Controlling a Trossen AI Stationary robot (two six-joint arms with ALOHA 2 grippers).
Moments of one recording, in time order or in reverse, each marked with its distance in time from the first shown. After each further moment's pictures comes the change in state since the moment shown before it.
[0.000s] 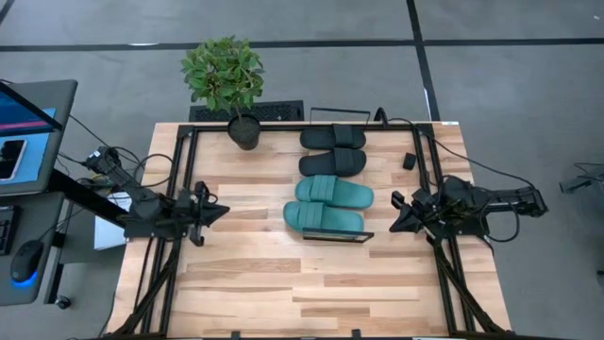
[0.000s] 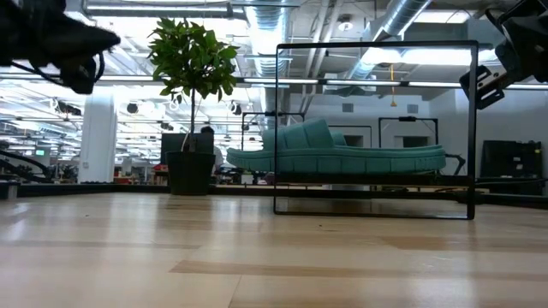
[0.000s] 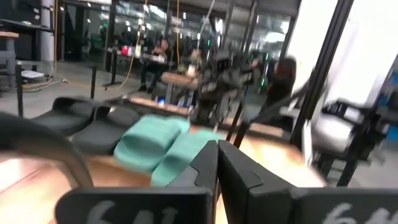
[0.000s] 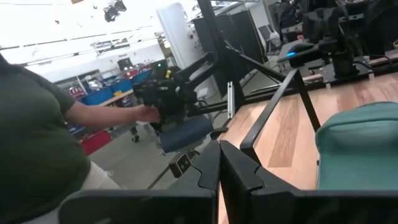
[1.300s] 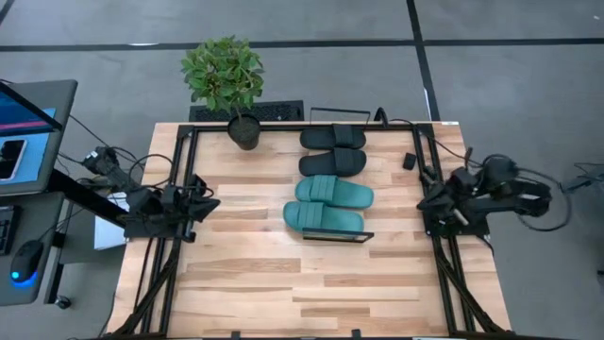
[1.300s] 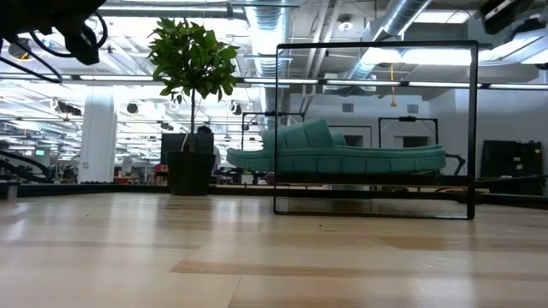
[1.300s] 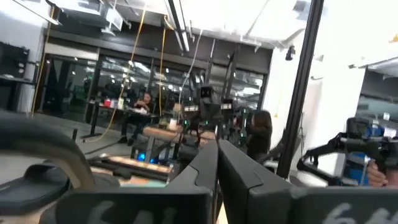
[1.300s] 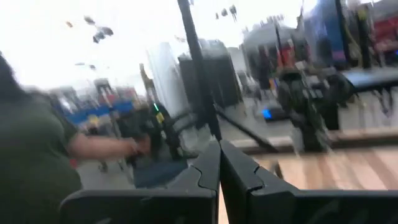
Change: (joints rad) left arm 0.023 0.027 0.002 0.348 0.102 0.207; right arm 0.002 -0.002 0.432 -0.323 0.131 -0.113
